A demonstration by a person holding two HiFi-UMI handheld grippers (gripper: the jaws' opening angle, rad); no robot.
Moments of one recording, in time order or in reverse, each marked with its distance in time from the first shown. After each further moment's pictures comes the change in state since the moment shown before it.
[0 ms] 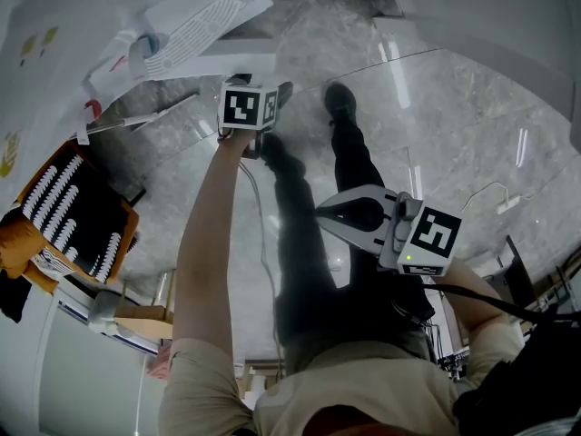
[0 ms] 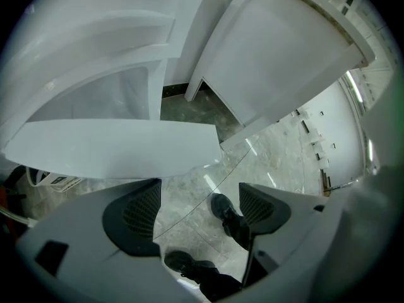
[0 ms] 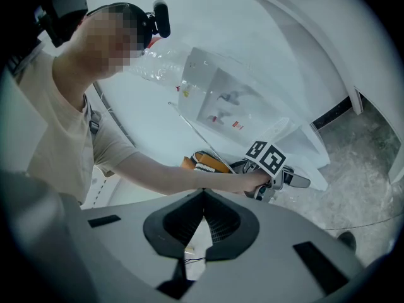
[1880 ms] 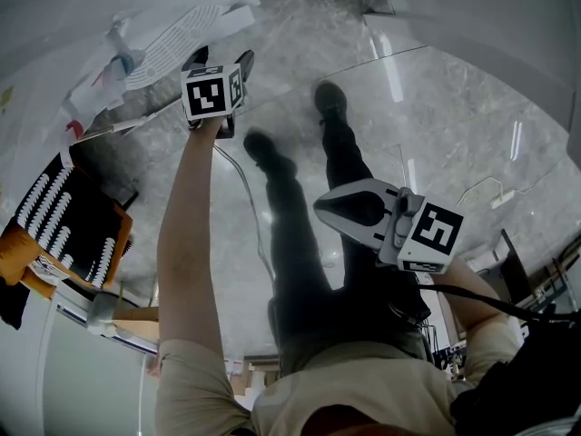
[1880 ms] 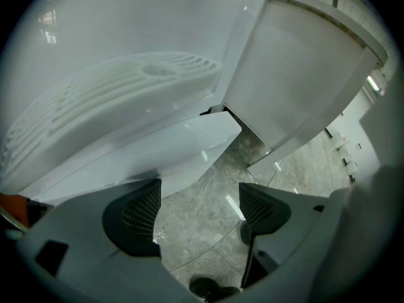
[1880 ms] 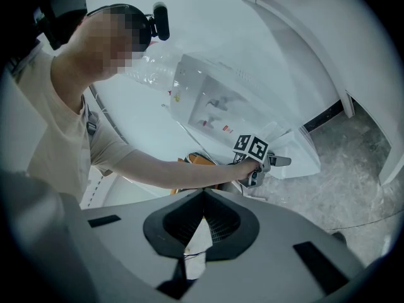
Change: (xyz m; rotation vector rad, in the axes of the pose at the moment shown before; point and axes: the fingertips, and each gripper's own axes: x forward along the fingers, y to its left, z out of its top) left arm -0.017 0.063 0.068 0.000 -0.183 0.198; right arm -0.019 -0.027 0.011 0.012 -0.012 -0.048
